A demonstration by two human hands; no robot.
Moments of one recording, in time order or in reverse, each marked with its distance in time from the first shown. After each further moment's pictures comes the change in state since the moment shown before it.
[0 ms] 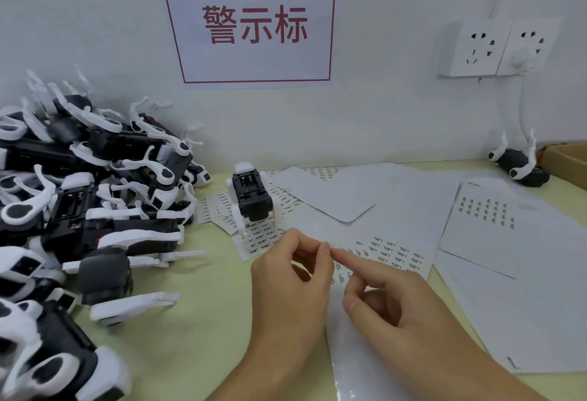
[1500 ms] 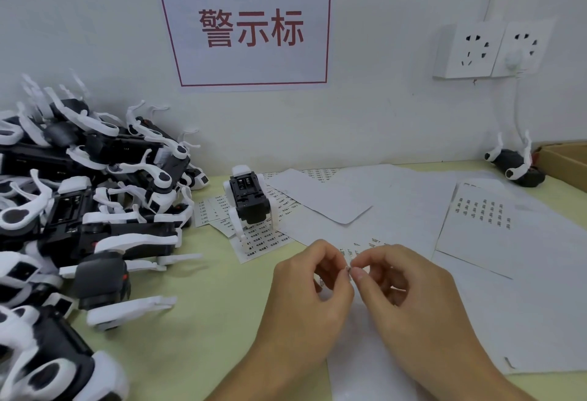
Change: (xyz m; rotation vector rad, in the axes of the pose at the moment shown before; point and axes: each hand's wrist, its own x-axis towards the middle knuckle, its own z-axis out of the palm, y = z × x) left_hand -0.003 0.005 0.001 0.024 -0.316 0.073; right_hand 0.005 0.003 0.000 -0.238 0.405 -0.026
